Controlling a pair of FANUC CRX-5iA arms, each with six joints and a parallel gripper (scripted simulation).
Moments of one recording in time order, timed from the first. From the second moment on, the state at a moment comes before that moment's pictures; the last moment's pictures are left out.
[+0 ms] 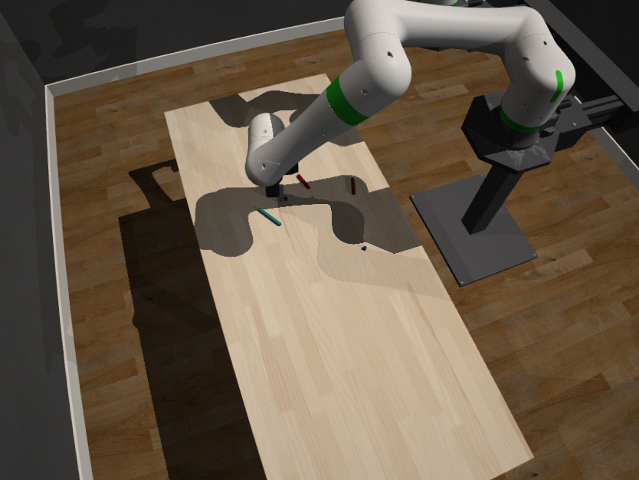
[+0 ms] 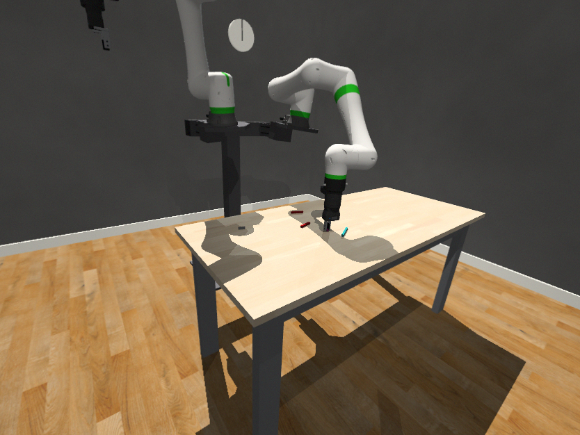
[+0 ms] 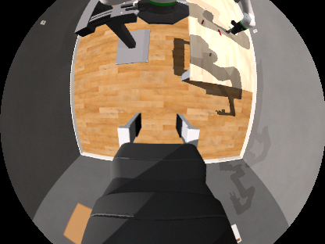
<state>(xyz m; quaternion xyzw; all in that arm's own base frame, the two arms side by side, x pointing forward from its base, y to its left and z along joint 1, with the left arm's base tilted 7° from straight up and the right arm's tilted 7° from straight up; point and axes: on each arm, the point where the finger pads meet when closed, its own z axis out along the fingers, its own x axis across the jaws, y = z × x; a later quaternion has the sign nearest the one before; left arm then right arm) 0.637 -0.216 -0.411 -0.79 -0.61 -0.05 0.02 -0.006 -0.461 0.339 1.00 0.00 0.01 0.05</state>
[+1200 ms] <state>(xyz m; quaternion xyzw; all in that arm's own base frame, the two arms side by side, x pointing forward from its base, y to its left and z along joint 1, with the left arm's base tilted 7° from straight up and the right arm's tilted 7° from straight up) 0.637 -0.215 -0.411 -0.79 -0.61 -0.05 0.02 -0.006 -0.461 0.339 1.00 0.00 0.01 0.05</state>
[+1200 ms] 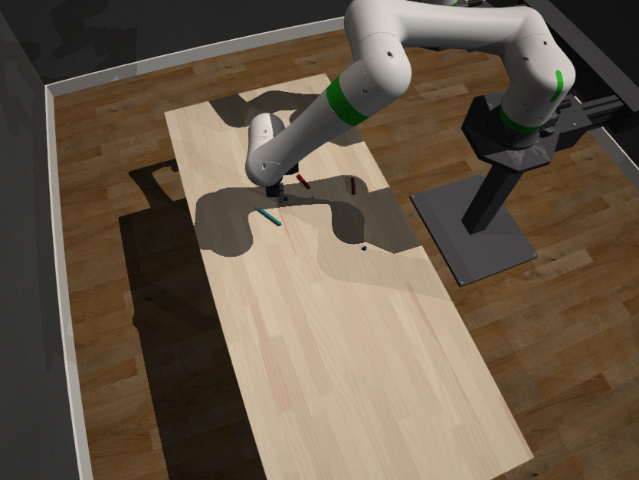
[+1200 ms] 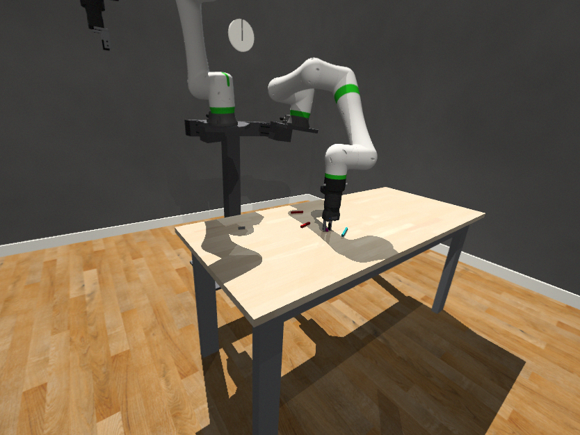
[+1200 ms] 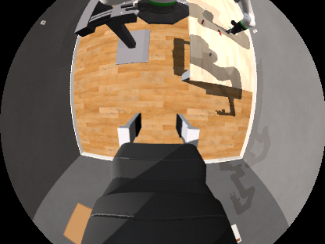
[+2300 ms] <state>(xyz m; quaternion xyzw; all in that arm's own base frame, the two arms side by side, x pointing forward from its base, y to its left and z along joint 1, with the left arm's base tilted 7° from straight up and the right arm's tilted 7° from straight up) 0.631 -0.223 -0.333 -0.79 -0.61 -0.05 0.02 -0.006 -0.461 0.339 1.00 0.00 0.01 0.05</state>
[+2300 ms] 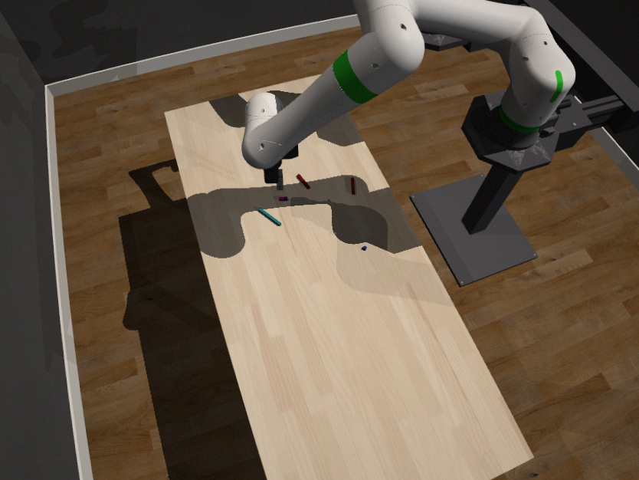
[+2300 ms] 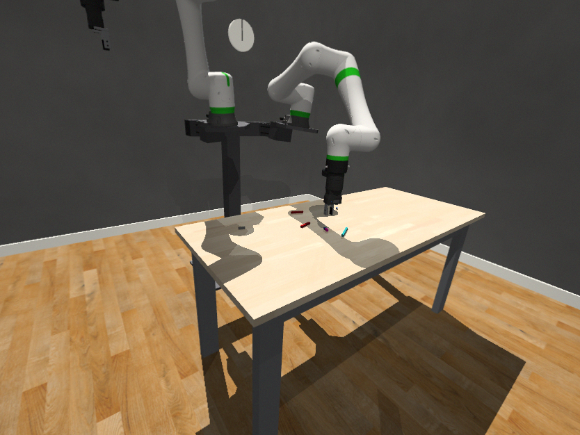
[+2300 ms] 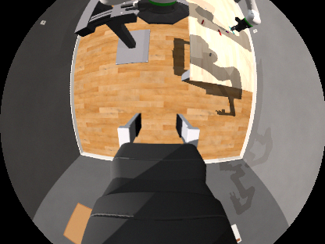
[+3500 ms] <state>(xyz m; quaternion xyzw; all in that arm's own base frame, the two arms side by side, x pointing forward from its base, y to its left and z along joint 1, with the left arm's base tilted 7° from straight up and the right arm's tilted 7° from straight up) 0.628 -0.226 -0.323 -0.78 -0.63 -0.05 0.02 -0.006 -0.461 0.339 1.00 0.00 0.01 0.05</state>
